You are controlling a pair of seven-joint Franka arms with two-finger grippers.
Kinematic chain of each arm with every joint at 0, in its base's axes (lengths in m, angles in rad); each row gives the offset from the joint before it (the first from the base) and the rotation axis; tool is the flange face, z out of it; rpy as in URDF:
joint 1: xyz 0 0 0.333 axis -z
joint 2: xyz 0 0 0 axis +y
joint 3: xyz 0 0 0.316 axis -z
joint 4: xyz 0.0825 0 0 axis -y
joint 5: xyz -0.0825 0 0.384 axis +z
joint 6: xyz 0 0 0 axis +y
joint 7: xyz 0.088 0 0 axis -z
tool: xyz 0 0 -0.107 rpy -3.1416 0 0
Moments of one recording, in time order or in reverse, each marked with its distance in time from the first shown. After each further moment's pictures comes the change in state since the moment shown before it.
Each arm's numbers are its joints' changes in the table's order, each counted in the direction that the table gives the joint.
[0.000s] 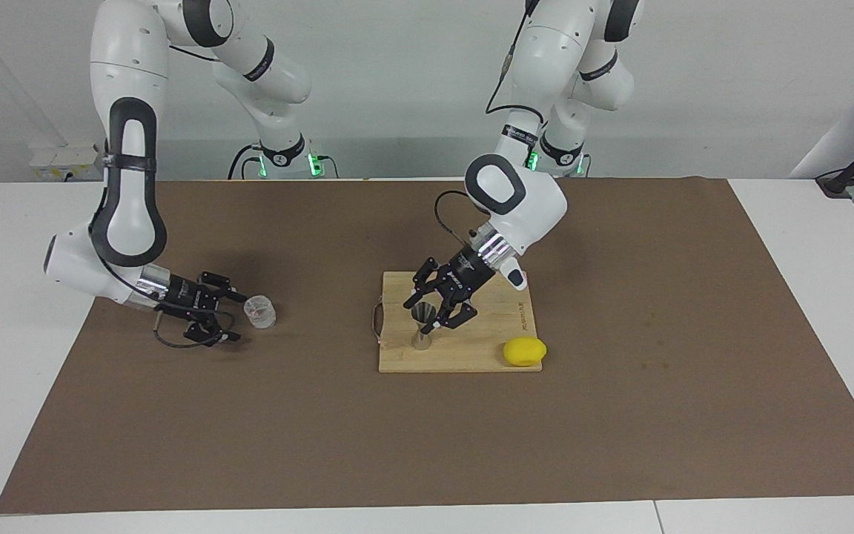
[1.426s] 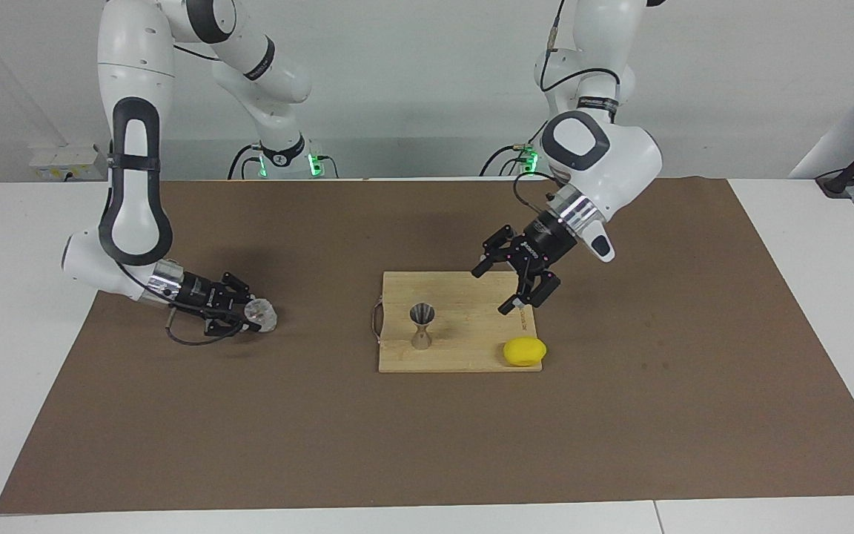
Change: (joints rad) left arm -0.236 -0.255 -0.020 -0.107 0.588 0.252 -0.113; right arm -0.013 -0.027 -0.005 -0.045 0.112 -0.005 0.007
